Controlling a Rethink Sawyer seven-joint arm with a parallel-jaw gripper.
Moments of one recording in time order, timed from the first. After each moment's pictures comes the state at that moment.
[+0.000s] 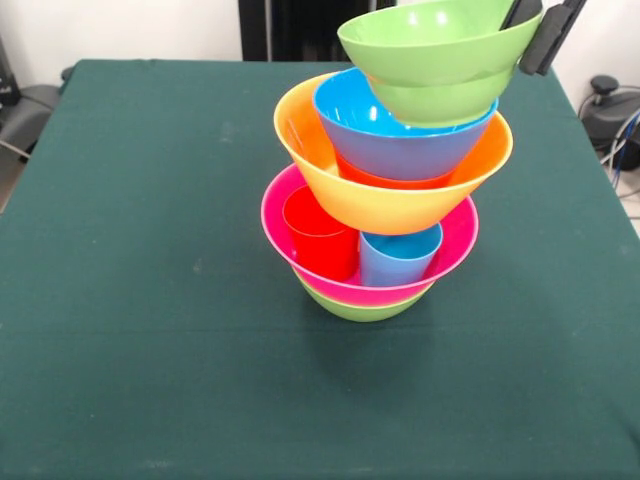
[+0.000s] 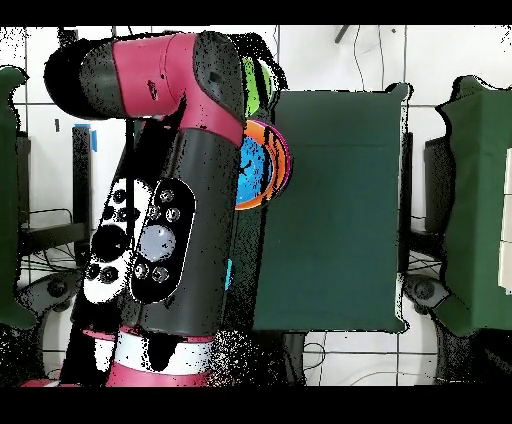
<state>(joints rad) 0.18 -0.41 -0.51 0.76 0.06 0.95 2.20</state>
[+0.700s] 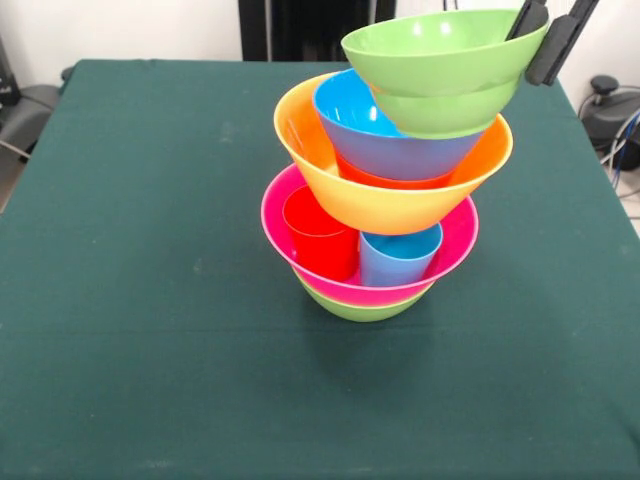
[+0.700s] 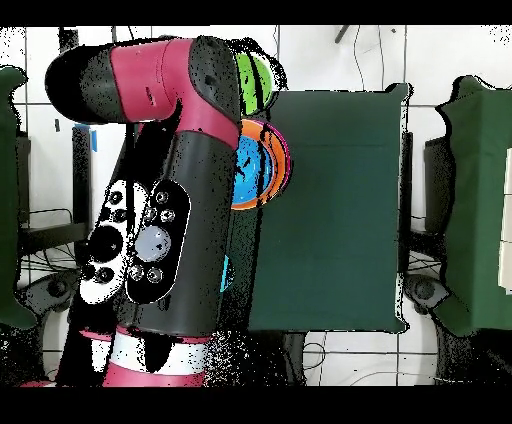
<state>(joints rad) 0.19 -0.41 -0.51 0.77 0.04 0.90 2.20</state>
